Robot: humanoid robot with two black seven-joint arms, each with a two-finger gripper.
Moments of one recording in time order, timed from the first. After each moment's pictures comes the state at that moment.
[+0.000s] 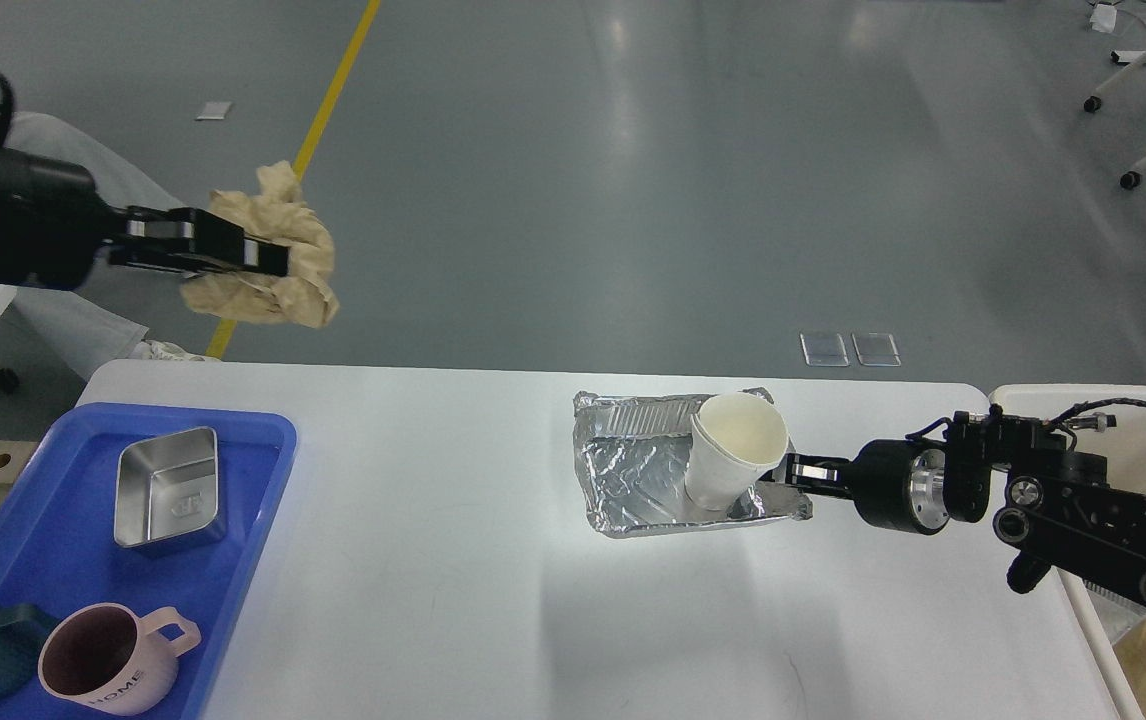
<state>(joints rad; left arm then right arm) -1.14 0.82 -0.51 -1.30 1.15 -0.91 -0.10 0.78 -0.67 0.22 1.34 -1.10 0.24 0.05</state>
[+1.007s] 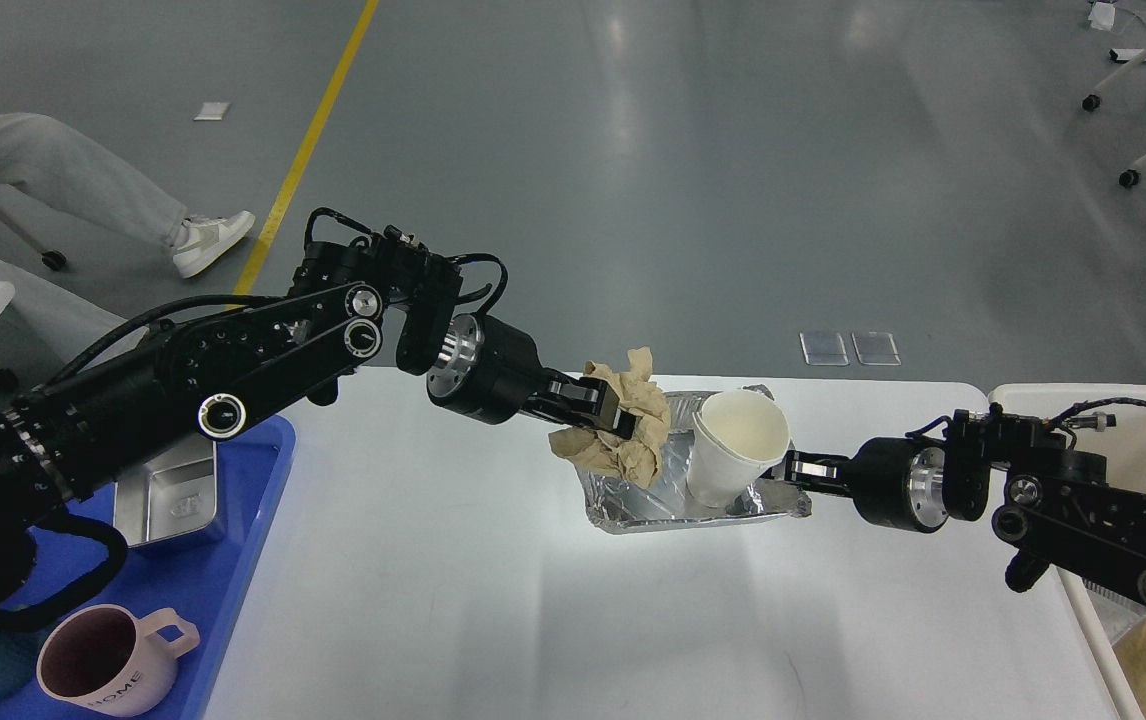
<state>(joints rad) -1.13 0.16 -0.35 -1.01 1.20 -0.81 -0.05 0.78 -0.67 0.22 1.34 -1.09 0.24 0.05</state>
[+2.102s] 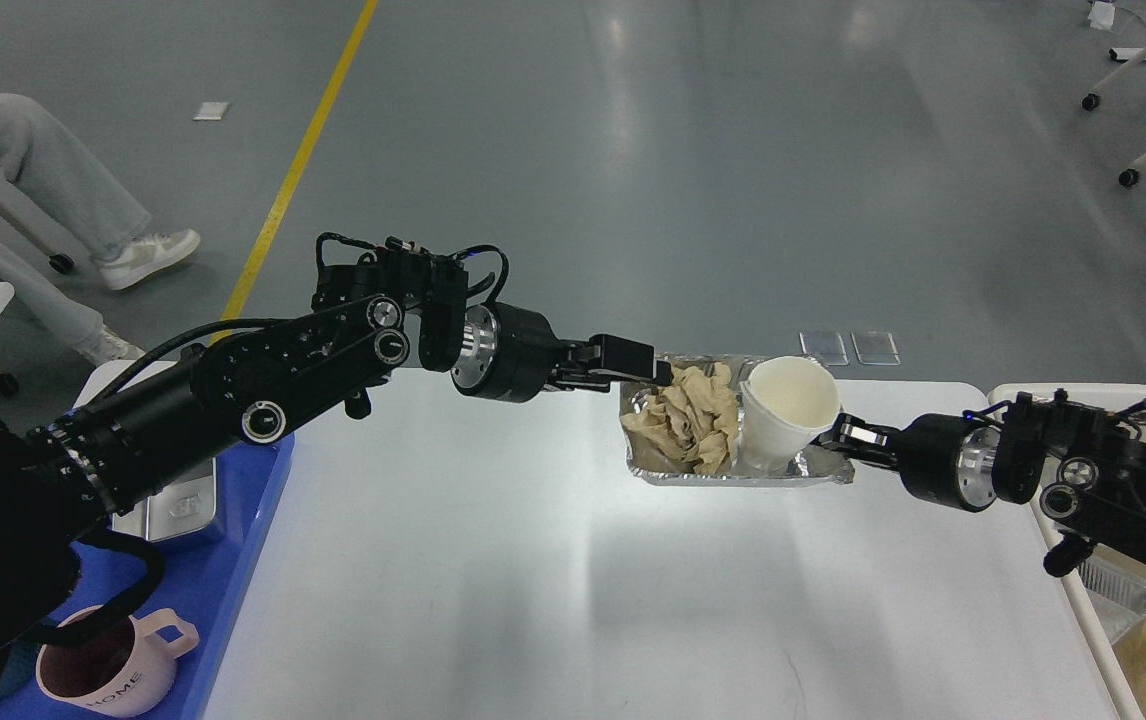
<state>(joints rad) -1.10 0.12 -0.42 -0.93 1.15 -0.65 -0.03 0.75 -0.75 0.27 1.31 -0.97 0.19 0.04</state>
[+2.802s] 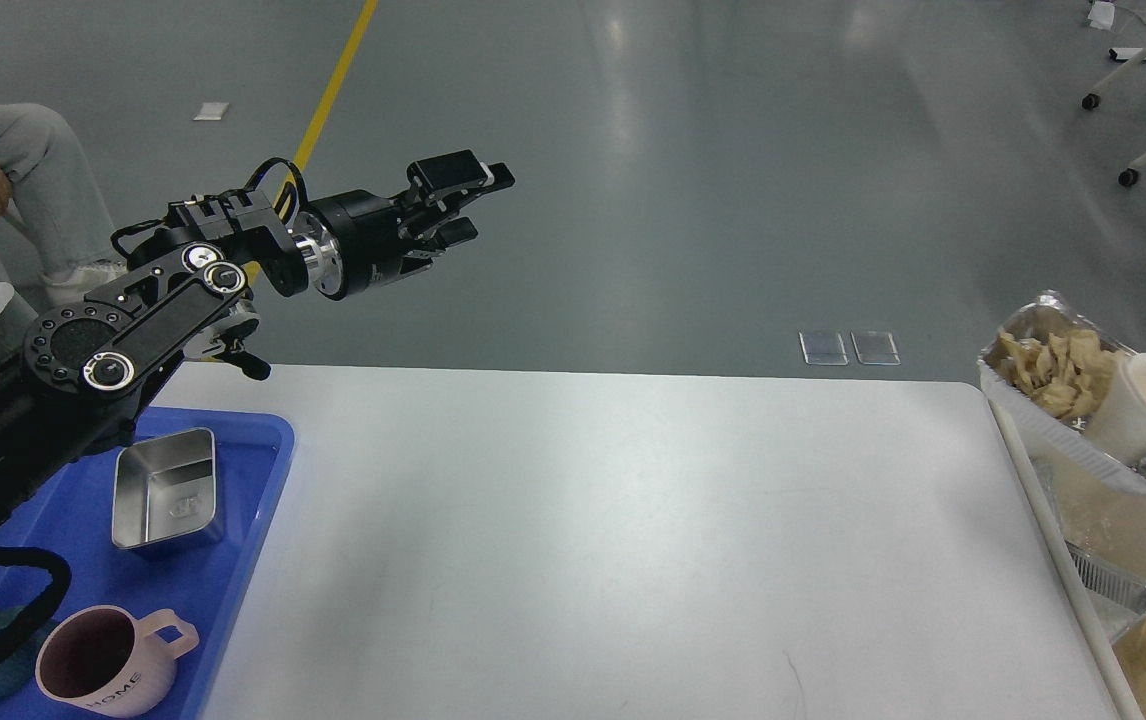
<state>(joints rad) -0.99 0.30 -0.66 -0.93 0.93 -0.37 -0.03 0.51 -0.92 0.41 0.83 -0.49 0.11 0.02</state>
